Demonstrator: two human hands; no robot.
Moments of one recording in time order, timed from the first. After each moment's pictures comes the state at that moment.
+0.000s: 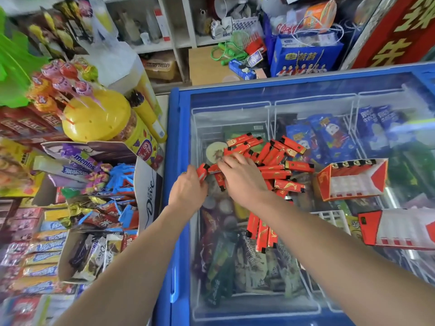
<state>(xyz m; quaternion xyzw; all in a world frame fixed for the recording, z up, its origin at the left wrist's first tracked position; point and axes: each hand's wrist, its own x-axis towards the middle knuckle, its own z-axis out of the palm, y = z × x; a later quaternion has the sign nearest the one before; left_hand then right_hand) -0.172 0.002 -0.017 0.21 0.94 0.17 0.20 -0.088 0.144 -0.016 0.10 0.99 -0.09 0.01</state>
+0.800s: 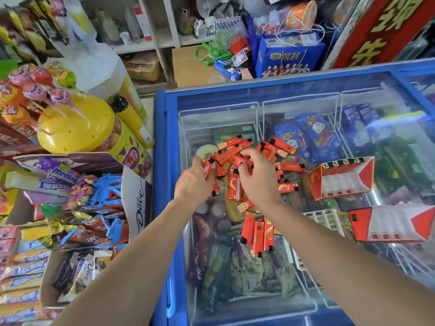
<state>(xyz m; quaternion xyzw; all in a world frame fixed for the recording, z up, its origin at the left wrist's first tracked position) -0.181 0.041 -0.016 0.26 0.92 0.20 0.20 -0.068 0.165 -0.005 0.34 0.84 -0.39 -0.17</state>
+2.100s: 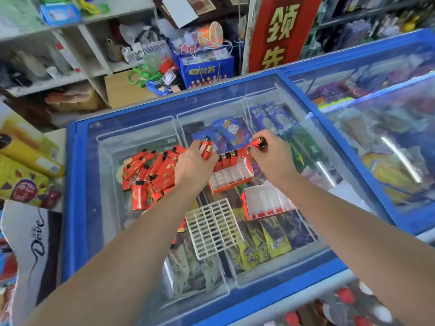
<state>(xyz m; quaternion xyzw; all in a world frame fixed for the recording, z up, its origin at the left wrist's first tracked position) -0.006 0.239 0.047 0.30 0.87 0.34 0.18 0.145 0.364 0.058 0.42 0.80 -0.36 -0.23</state>
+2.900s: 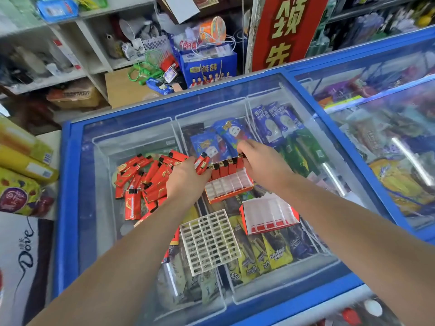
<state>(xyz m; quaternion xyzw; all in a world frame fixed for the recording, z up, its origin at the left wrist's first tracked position) -0.017 0.245 0.024 0.29 0.90 0.24 0.20 0.125 0.397 0.045 0.23 0.96 -0.14 -0.03</state>
